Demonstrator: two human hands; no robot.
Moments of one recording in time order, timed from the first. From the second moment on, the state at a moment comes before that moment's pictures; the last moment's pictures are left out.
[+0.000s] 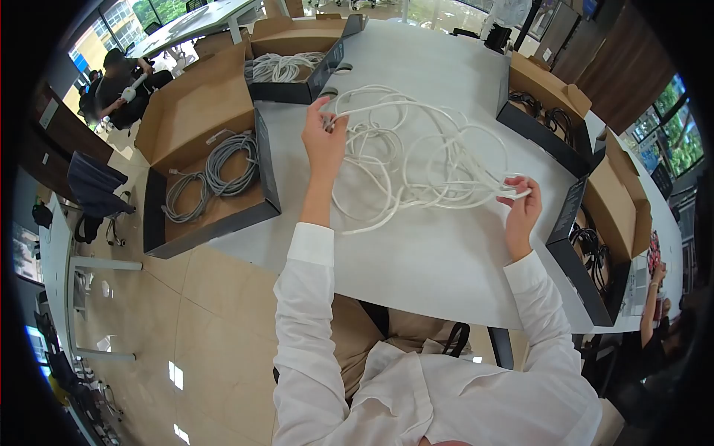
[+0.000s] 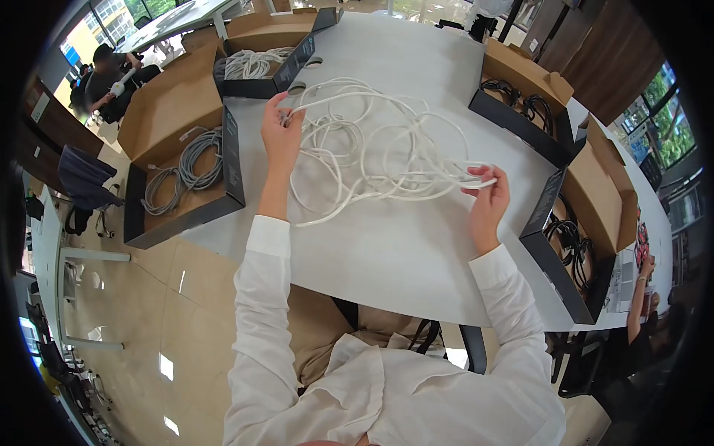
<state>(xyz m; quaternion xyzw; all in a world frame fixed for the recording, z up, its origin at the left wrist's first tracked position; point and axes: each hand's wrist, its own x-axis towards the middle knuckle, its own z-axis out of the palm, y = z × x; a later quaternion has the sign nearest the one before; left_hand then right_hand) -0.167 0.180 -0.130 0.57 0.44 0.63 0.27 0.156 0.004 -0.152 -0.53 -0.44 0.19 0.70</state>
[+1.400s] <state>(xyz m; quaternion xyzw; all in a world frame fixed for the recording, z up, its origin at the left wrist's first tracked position) -0.148 0.159 -0.145 0.80 0.36 0.35 0.34 0.180 0.003 -0.164 -0.61 -0.48 0.28 0.57</state>
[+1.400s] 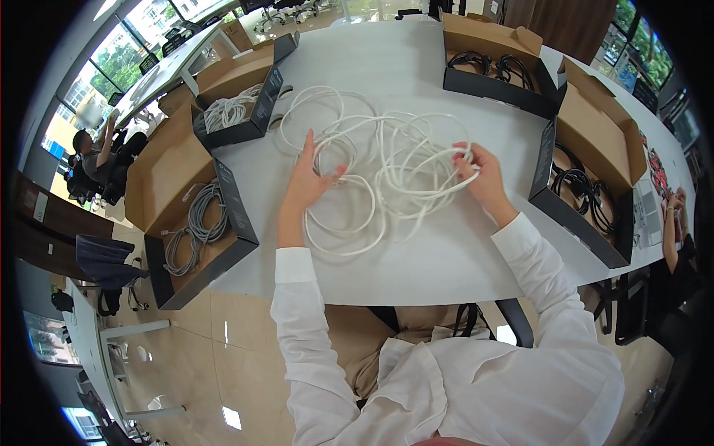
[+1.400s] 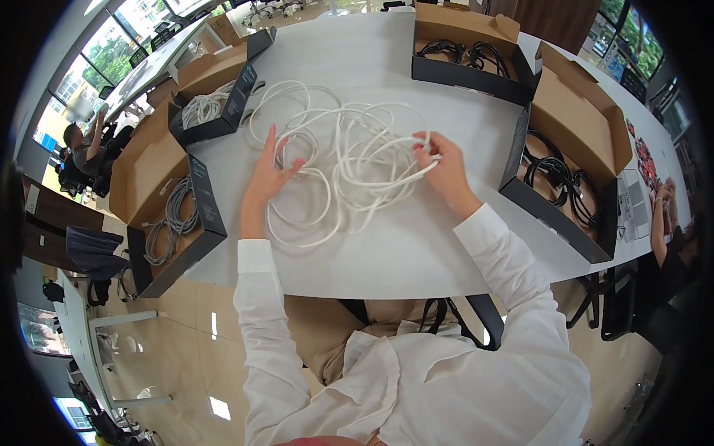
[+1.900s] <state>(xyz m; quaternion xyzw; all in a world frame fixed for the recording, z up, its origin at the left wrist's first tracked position) -0.177 0.176 -0.157 0.78 0.56 0.29 0.04 0.251 -0.002 -0.145 -0.56 -0.33 0.00 0.76</state>
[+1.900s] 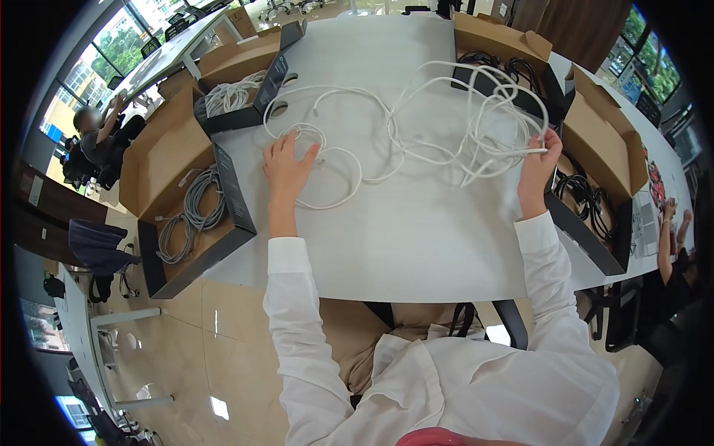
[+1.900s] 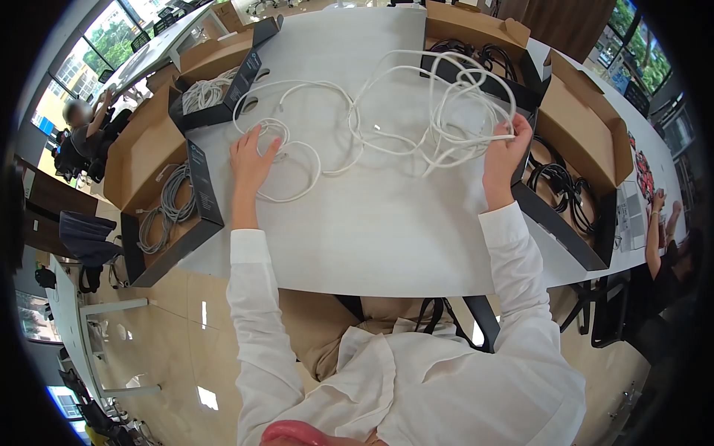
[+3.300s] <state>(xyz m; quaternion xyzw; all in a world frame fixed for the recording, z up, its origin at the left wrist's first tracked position) -0.215 0.185 -0.145 0.20 -0.10 0.53 0.82 0.167 -0.012 -0.168 -0.70 -0.68 -0.05 0.20</state>
